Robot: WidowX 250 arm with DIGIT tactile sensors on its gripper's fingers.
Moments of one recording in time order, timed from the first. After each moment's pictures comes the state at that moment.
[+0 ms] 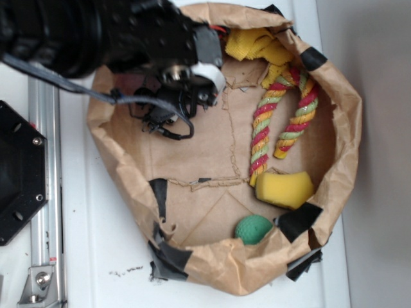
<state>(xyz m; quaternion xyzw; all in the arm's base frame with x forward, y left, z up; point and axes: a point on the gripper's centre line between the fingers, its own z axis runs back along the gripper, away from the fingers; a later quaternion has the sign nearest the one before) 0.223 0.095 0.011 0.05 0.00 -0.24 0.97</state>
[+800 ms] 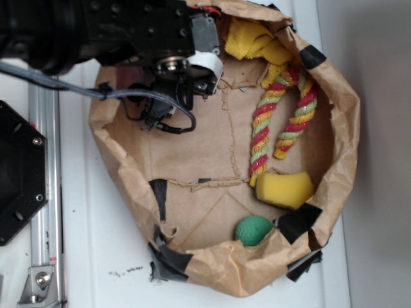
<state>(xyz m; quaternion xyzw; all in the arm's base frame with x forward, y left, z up) 0.225 0.089 0.047 0.08 0.00 -0.19 0.98</state>
